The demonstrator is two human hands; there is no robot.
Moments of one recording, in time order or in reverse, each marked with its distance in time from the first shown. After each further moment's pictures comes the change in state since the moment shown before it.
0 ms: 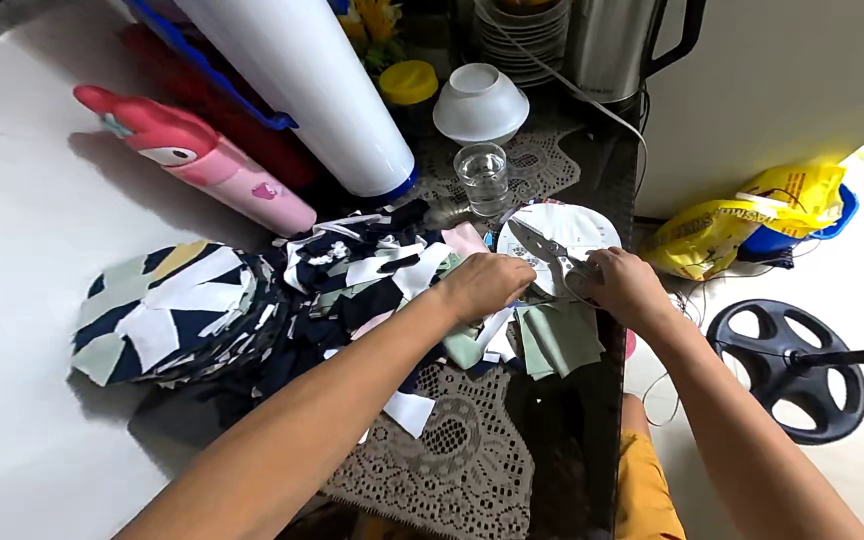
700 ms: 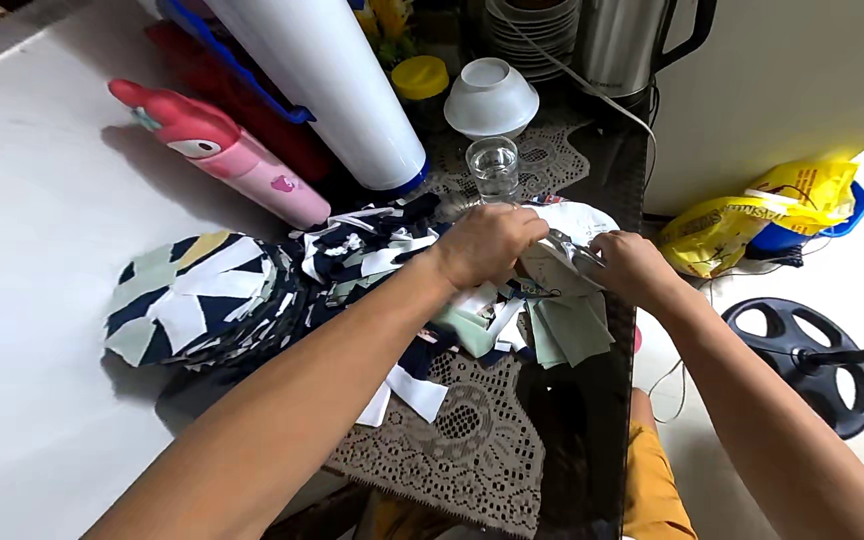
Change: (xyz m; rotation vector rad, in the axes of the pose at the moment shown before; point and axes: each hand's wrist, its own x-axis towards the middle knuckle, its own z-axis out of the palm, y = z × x) left_hand 0.014 0.005 -0.058 0.121 0.203 0.060; right_hand 0.011 -0.005 -0.006 -0.055 0.026 -0.119
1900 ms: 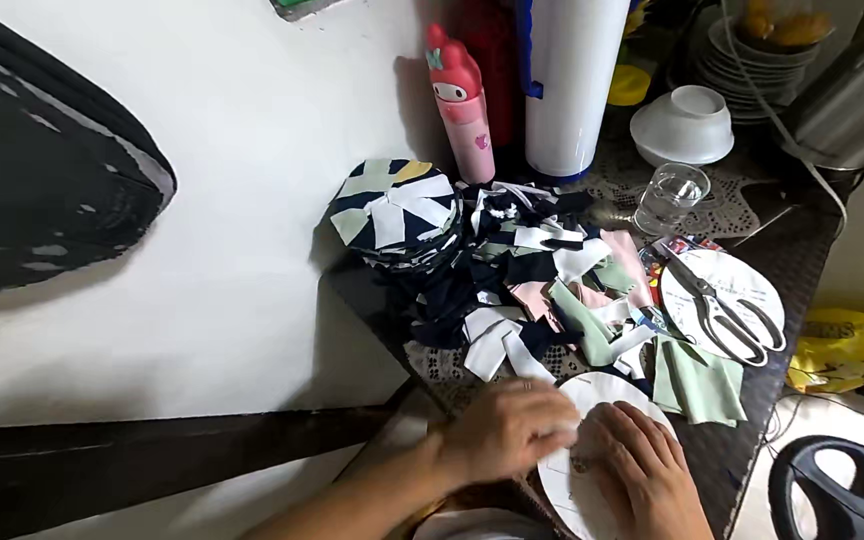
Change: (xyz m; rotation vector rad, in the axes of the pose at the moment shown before) left_hand -0.197 0.162 0.002 -0.278 0.335 -0.555; right_hand -0.148 -0.076 0.124 -0.041 0.173 -0.610
